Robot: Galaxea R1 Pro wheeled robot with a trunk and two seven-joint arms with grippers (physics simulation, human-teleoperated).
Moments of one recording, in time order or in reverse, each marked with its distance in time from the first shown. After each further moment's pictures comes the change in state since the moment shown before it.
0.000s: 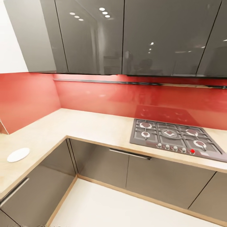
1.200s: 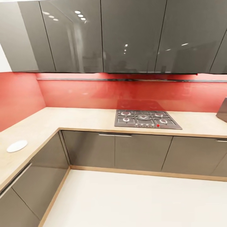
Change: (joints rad) left arm 0.000 0.000 0.000 0.003 -0.002 0.015 0.000; right arm 0.001 -0.001 0.000 0.000 0.000 0.000 0.002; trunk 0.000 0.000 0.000
